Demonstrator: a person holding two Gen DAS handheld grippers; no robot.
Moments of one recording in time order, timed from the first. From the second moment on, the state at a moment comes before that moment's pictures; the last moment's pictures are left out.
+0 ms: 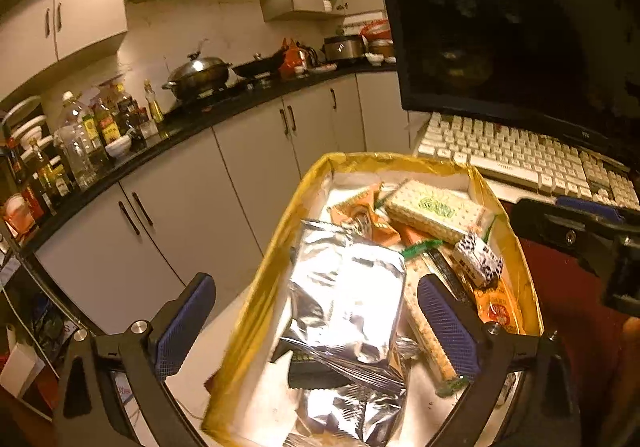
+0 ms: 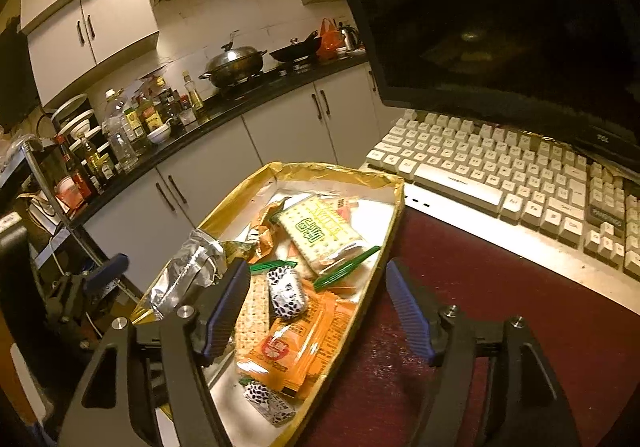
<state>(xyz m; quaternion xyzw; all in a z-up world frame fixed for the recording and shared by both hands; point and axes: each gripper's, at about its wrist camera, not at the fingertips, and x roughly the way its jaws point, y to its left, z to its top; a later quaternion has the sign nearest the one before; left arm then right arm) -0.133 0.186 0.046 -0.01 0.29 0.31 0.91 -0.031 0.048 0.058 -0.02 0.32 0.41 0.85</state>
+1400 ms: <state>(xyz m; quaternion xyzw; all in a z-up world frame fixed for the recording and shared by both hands) -0.137 0.202 0.046 0.00 0.31 0.36 0.88 -0.056 0.037 0.059 -0.05 0.29 0.40 0.87</state>
